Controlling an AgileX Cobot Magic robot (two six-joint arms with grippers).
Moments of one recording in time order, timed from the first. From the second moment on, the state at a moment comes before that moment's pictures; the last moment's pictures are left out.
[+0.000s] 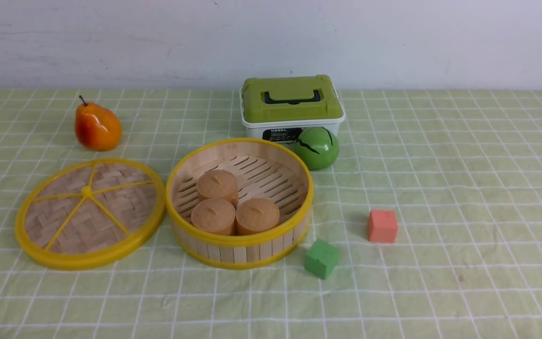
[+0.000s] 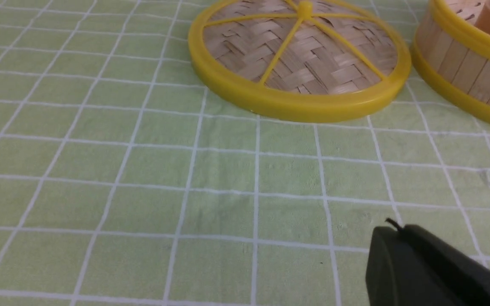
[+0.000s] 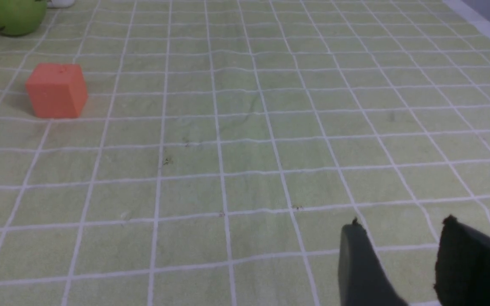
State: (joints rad) right arm -0.10 -0.01 0.02 -0.05 0.38 0.08; left arm 0.06 -0.01 0.03 -0.08 0.39 -0.02
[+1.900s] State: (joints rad) right arm -0.10 -0.01 0.02 -0.05 0.38 0.08; left arm -0.02 -0.01 0.03 -0.08 0.39 -0.02
